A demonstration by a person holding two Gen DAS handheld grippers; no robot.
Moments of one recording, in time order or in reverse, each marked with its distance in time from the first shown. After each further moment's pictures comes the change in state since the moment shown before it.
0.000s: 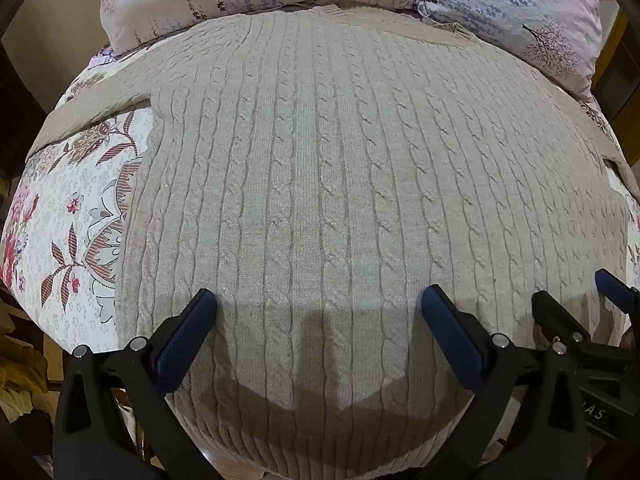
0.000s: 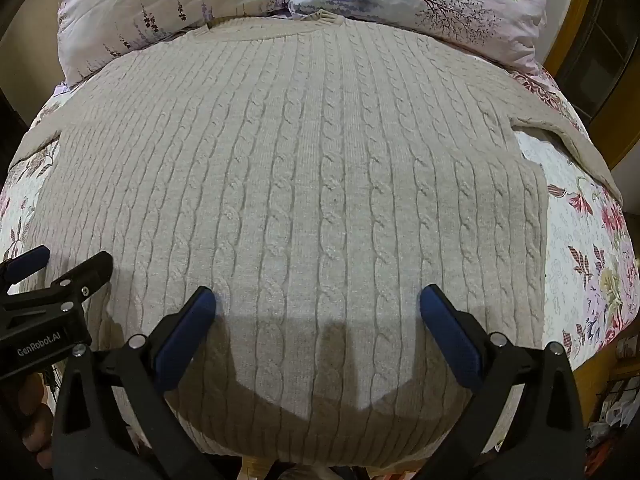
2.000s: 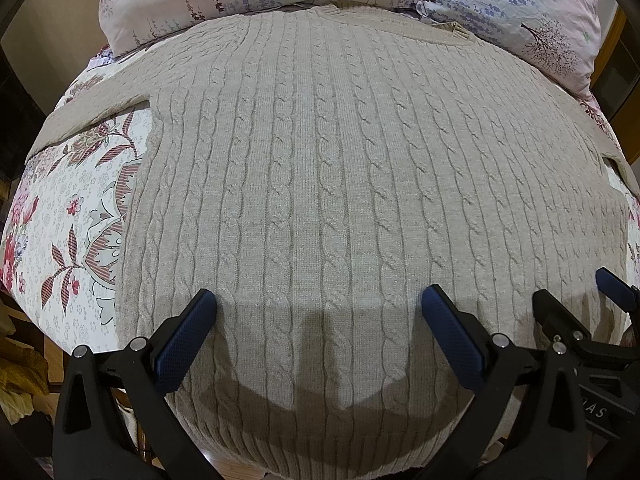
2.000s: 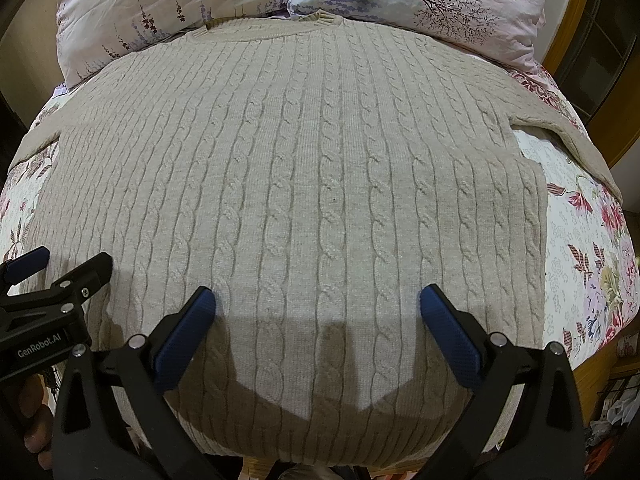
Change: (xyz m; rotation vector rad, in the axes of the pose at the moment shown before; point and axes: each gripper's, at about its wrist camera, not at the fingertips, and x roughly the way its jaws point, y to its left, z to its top) left arm 0.000 0.000 0.000 0.000 -0.003 0.000; right arm 0.000 0.000 -0.001 0.001 0.002 0.001
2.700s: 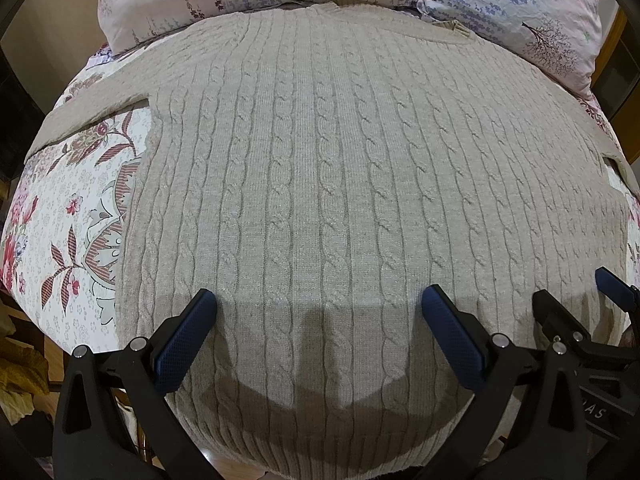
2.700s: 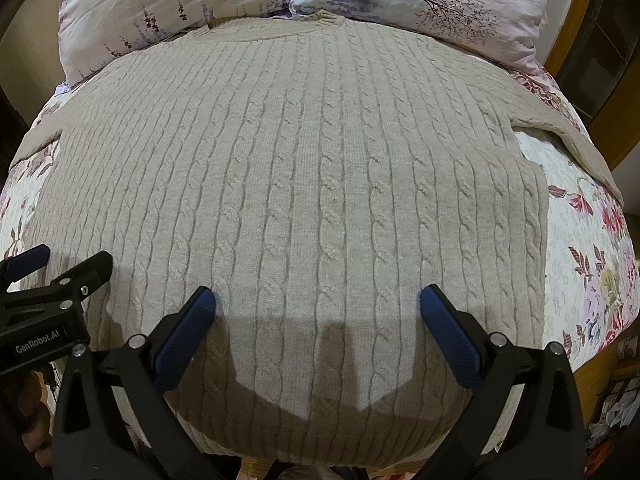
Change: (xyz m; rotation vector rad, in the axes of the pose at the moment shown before) left arm -0.001 -0.001 0.002 -0.001 0.009 -0.001; right arm -0.001 0.001 0.002 -0.011 -0.001 0.005
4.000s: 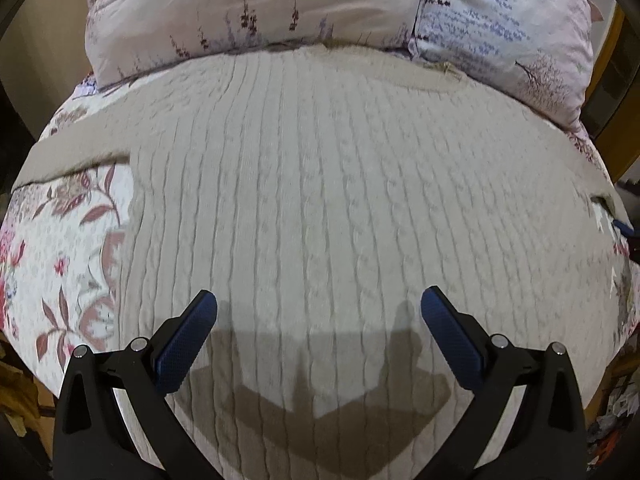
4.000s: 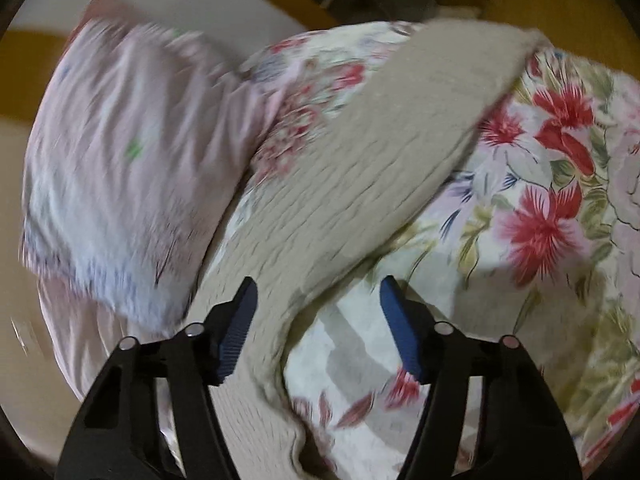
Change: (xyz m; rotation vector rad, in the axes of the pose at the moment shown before) left arm 0.000 0.001 0.037 -0.001 -0.107 -0.055; right arm 0.038 -0.343 0.062 1.110 -0.190 0.354
